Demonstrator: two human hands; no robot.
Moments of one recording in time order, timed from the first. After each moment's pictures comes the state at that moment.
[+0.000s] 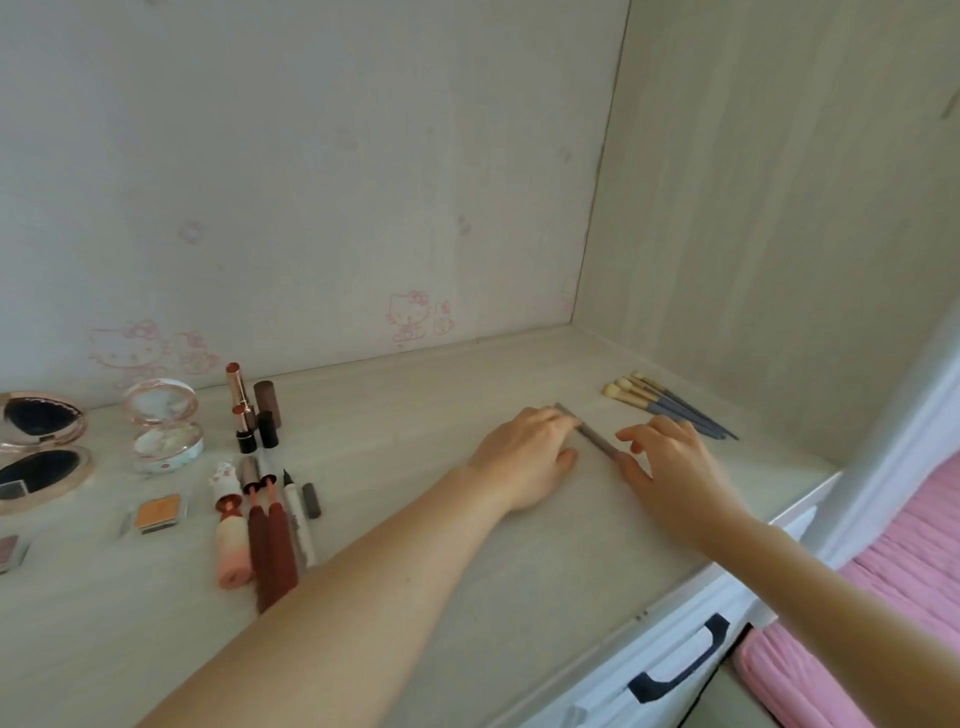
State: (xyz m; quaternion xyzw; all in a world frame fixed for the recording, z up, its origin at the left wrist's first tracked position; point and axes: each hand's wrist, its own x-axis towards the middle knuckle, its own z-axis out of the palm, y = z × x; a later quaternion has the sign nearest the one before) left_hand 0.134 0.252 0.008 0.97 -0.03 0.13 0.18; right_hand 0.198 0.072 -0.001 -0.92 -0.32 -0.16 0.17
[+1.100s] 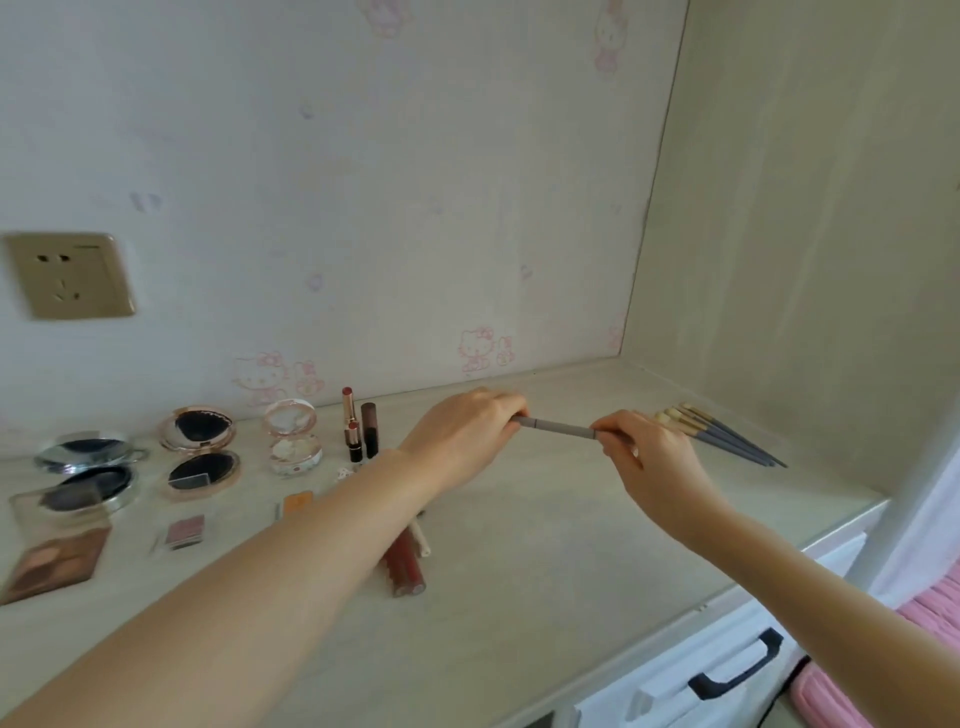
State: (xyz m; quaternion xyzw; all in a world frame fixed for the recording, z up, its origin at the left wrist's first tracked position) left_hand 0.020 0.334 0.078 0.97 -0.02 0.23 0.09; right_hand 0.124 0.134 0.049 -0.84 -0.40 -0.17 0.33
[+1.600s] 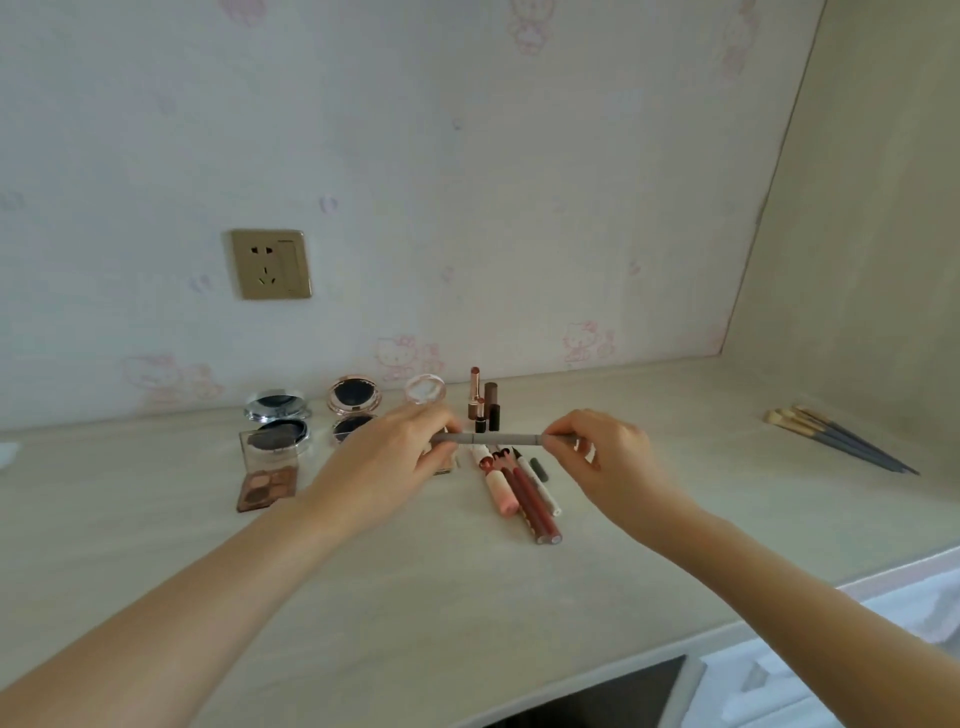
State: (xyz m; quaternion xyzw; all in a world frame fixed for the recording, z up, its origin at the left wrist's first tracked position) left_hand -0.175 0.410 0.070 0.95 0.10 0.29 0.10; right_hand -0.005 0.232 0.058 -0.76 -0.53 -0.12 0.35
